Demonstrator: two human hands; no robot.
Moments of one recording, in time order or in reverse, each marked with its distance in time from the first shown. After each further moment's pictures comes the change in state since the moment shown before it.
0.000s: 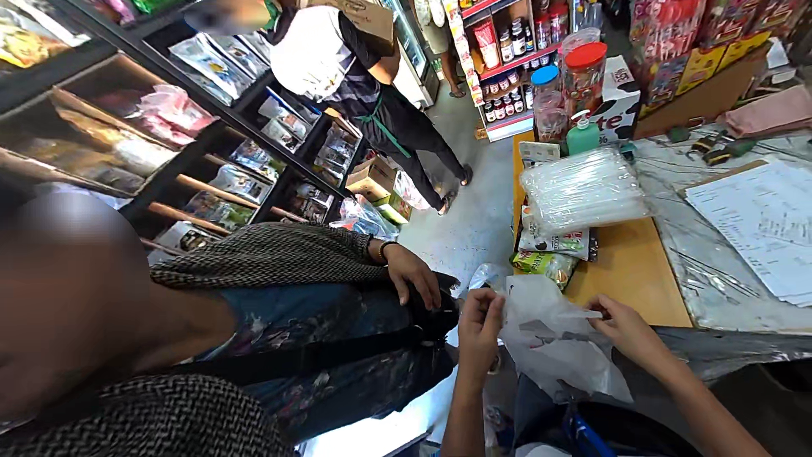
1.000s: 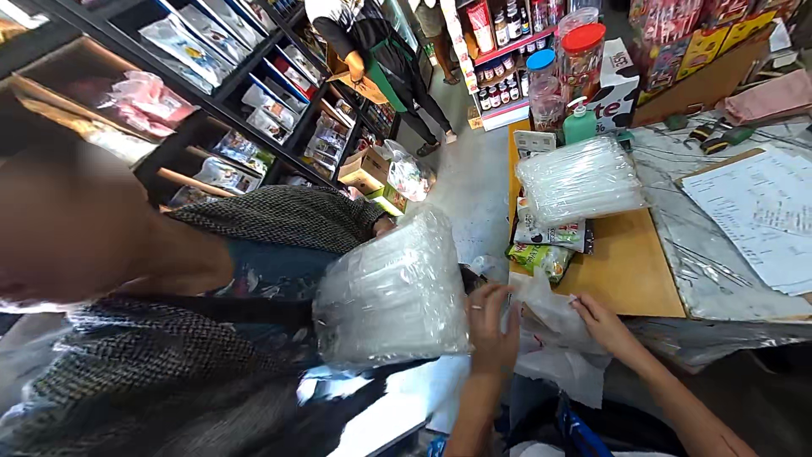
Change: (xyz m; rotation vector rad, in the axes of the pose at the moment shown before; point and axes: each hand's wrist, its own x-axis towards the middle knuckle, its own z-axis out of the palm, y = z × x) left_hand -0.011 -0.001 0.021 0.674 -0.042 0.120; right_hand 0.007 0.001 0.026 0.107 -0.043 0.083
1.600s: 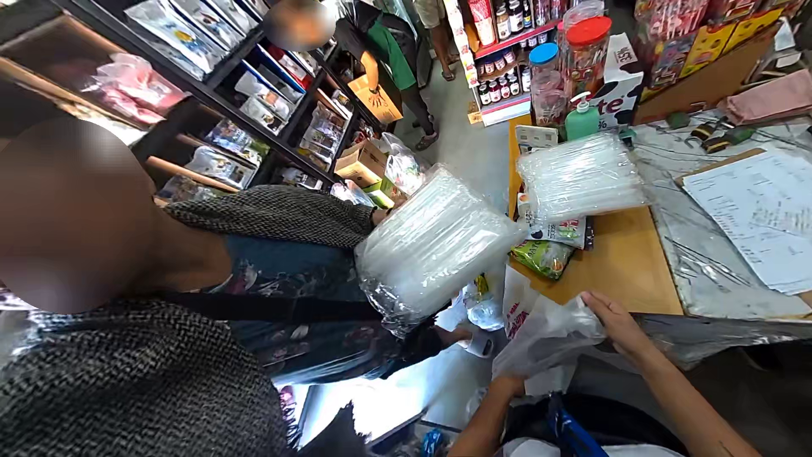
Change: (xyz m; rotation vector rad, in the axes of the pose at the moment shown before) left_hand -0.145 -0.121 0.103 0.307 -1.618 -0.716; right_hand -0.001 0.011 0.000 0.563 0.086 0.008
